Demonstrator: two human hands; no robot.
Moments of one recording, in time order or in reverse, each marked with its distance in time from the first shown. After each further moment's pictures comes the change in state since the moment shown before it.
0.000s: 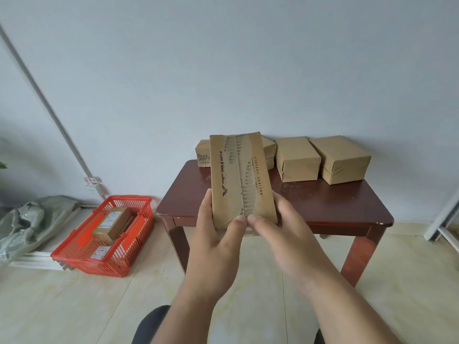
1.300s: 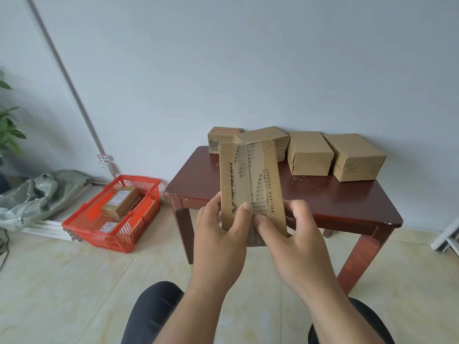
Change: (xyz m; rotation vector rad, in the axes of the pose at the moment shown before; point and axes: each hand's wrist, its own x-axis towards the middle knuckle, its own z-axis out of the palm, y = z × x) left_hand -0.023 -0.029 0.006 0.017 0.210 -0.128; right_hand -0.031 0.033 0.010 -0.185 0.200 -0.018
